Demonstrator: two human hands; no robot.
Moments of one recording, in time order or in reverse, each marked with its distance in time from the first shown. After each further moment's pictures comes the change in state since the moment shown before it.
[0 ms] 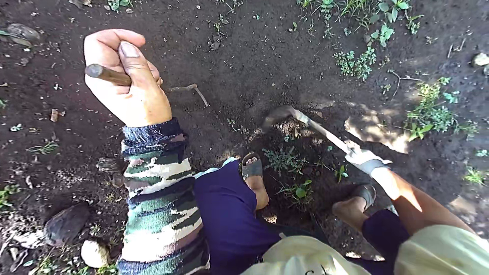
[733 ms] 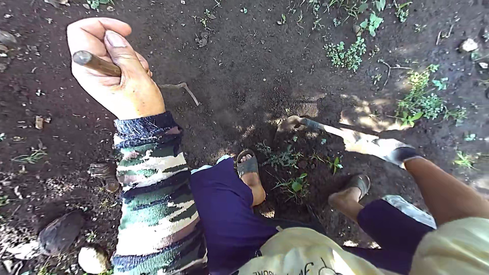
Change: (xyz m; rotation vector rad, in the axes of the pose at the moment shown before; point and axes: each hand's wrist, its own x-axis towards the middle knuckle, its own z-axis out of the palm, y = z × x) left_hand 0.002 0.002 0.022 0.018 0.036 -0.035; right_hand 0.065 0.177 0.064 -0.045 0.615 -0.439
